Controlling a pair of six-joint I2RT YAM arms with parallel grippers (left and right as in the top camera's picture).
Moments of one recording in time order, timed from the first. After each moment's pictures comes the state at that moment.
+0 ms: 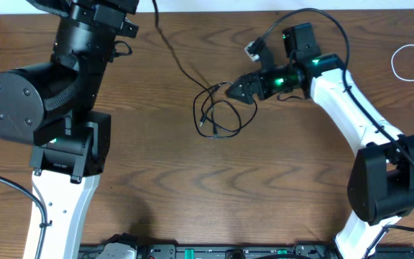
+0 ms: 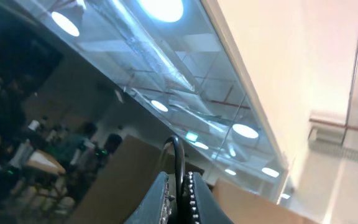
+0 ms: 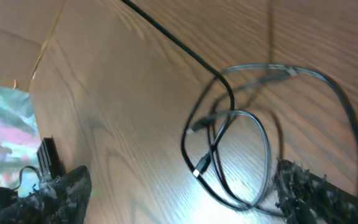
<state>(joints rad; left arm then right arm) -0.23 1.25 1.57 0.40 0.27 -0.89 0.29 1.90 1.51 -0.64 -0.80 -0.04</state>
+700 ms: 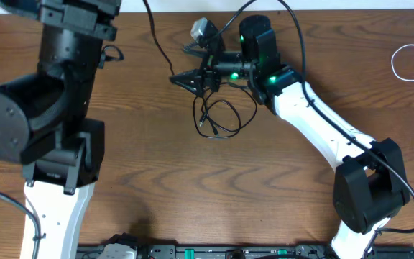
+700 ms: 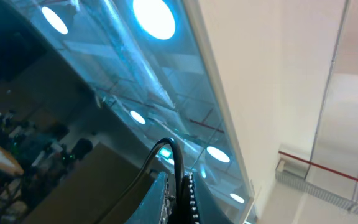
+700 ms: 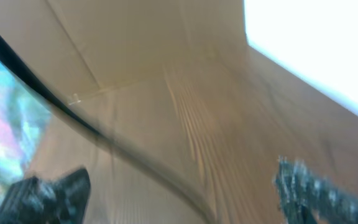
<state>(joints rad) -0.23 1.22 1.59 0.42 0.23 -1.07 0.52 1.90 1.51 0.15 -0.88 0.04</state>
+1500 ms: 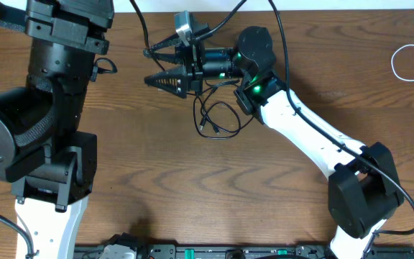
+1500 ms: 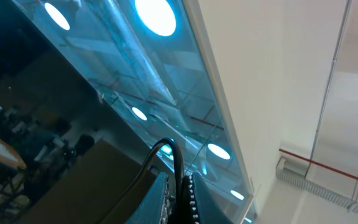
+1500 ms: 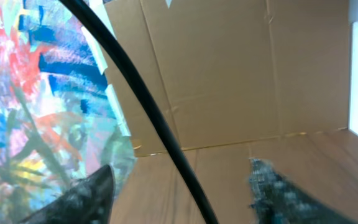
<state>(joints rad) -0.23 1.18 1.60 0.34 0.24 -1.07 0.61 1.90 1.51 0.70 -1.05 0.51</state>
